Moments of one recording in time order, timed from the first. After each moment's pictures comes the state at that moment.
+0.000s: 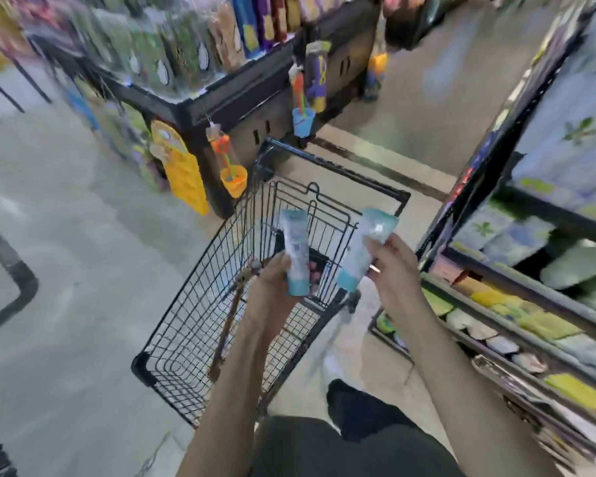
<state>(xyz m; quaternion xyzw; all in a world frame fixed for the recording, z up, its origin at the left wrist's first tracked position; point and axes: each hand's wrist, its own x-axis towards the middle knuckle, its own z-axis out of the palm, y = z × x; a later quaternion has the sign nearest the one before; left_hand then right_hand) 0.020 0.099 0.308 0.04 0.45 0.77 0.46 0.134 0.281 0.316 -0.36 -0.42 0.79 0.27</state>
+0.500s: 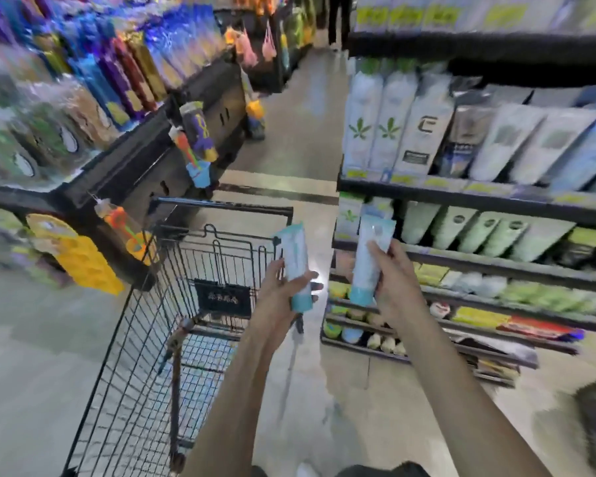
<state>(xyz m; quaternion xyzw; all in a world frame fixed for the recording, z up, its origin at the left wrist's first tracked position) 0.148 0.204 0.343 0.17 0.51 0.66 0.53 0.314 0.312 0.360 -0.40 -0.36 0.72 0.43</state>
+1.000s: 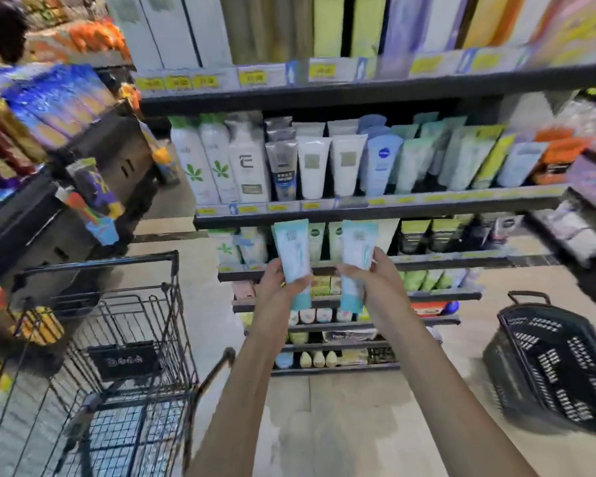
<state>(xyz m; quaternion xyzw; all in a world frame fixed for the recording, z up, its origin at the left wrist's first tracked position) 0.385 0.313 0.384 0.32 0.52 0.61 0.52 0.556 0.358 0.398 -0.46 -0.41 0.62 0.48</state>
